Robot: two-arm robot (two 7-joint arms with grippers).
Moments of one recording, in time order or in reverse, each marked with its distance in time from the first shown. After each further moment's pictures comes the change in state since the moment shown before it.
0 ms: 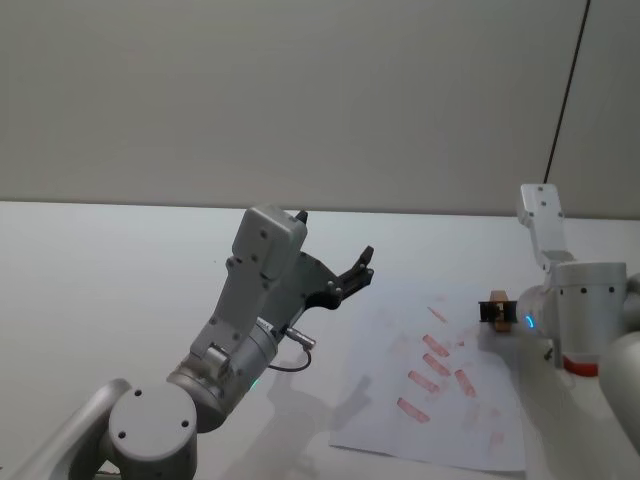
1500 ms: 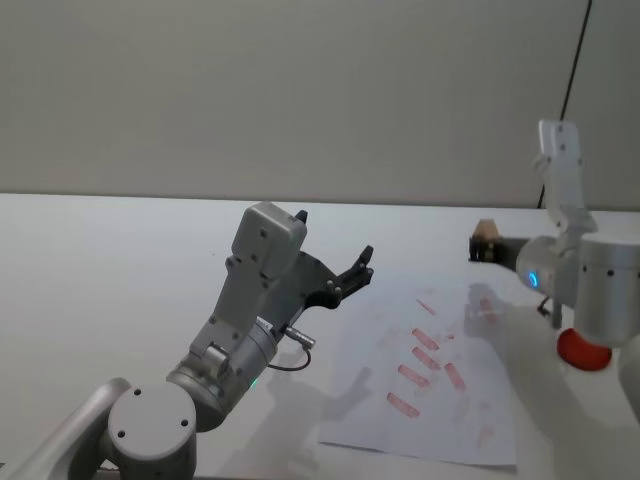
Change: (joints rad) left arm 0.000 0.000 0.000 0.000 0.000 0.000 0.000; right arm -0.081 0.017 0.022 -0.275 0.017 -0.096 0.062
